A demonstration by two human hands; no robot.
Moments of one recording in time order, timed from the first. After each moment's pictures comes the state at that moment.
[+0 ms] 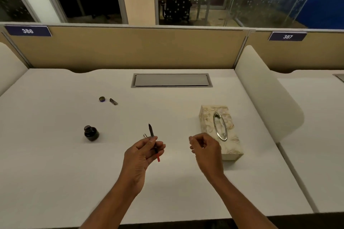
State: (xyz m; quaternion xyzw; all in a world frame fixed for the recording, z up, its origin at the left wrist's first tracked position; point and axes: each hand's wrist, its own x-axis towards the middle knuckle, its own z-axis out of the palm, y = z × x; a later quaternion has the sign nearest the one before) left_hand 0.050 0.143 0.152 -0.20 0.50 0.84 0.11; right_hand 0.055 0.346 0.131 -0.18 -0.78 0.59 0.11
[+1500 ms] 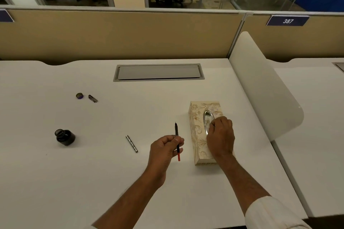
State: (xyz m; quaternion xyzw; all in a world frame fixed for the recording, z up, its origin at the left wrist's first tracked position) left_hand 0.004 0.261 0.110 -0.16 0.61 0.76 0.18; right_hand -0.029 0.461 0.067 -0.16 -0.94 0.20 0.22
